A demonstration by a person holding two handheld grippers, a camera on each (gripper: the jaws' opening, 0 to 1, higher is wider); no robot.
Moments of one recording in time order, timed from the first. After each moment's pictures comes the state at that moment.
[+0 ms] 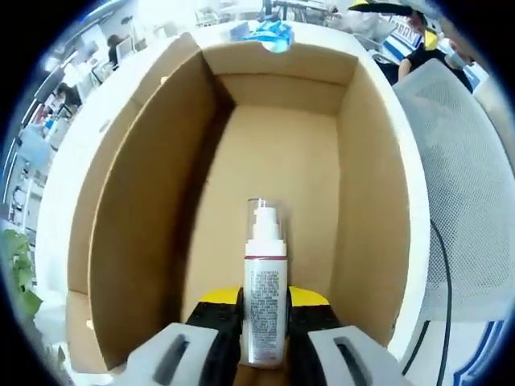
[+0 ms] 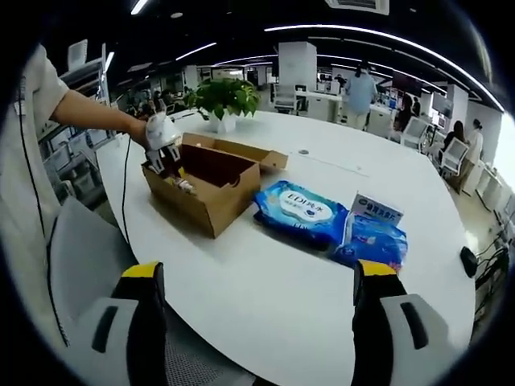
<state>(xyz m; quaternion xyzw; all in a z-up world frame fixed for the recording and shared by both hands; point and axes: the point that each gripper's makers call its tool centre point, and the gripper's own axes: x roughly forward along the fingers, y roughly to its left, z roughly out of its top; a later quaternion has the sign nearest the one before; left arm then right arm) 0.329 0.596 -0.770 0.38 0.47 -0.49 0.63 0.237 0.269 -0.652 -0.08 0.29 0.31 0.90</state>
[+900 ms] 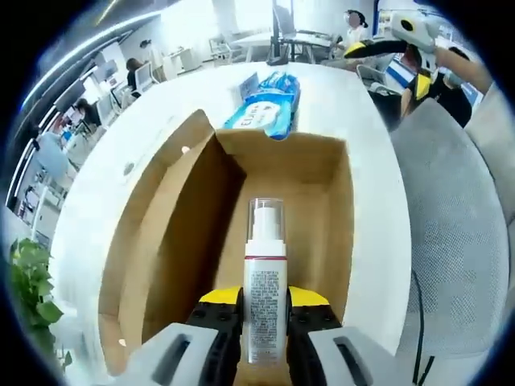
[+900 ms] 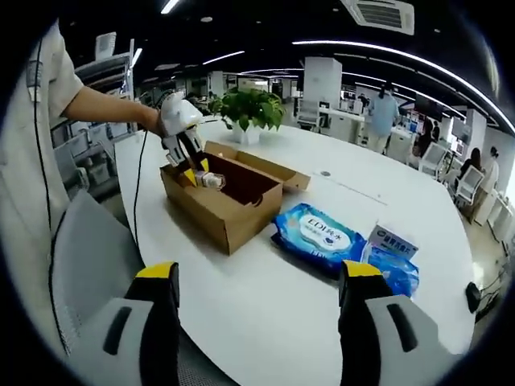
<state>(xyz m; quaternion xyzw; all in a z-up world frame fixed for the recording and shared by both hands) 0.332 0.547 -0.707 0.34 0.39 -0.50 0.69 0.244 0.300 -0.637 -0.11 0.25 0.36 0.89</state>
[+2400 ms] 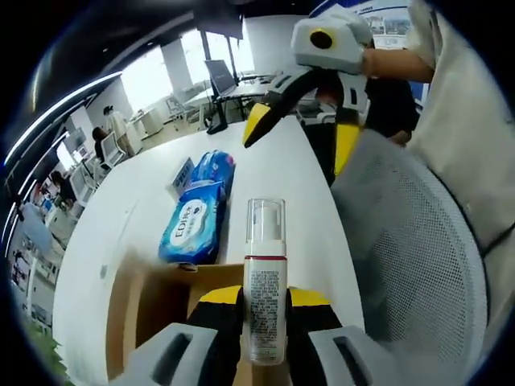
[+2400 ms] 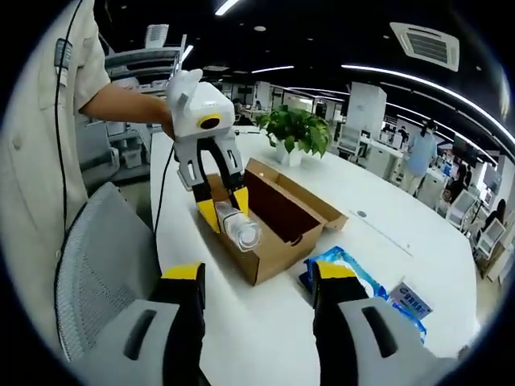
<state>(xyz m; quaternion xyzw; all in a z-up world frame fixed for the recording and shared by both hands) 0.261 0.434 -0.659 0.33 0.25 -0.62 0.66 0.241 0.360 -0.614 -0.17 0.18 0.47 0.85</state>
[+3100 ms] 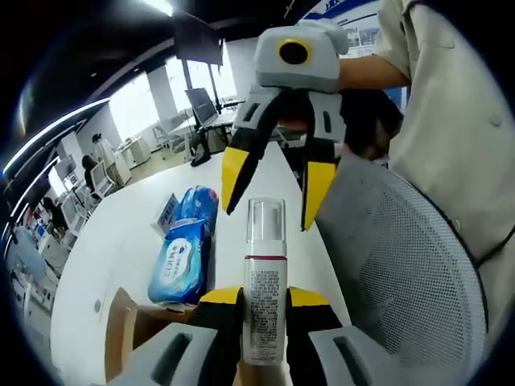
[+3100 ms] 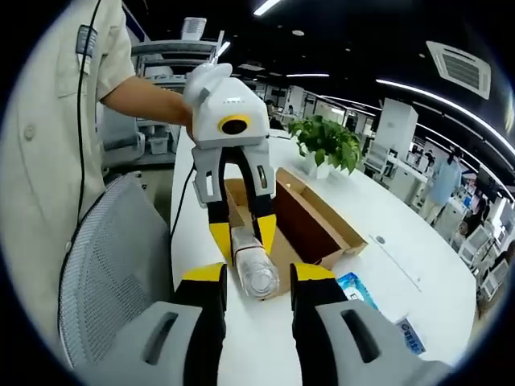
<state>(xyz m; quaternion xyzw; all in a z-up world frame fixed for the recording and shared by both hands) 0.239 0.403 -0.642 0.30 0.19 -0.67 0.65 0.231 0.389 -0.602 -0.22 0.15 0.54 0.80</state>
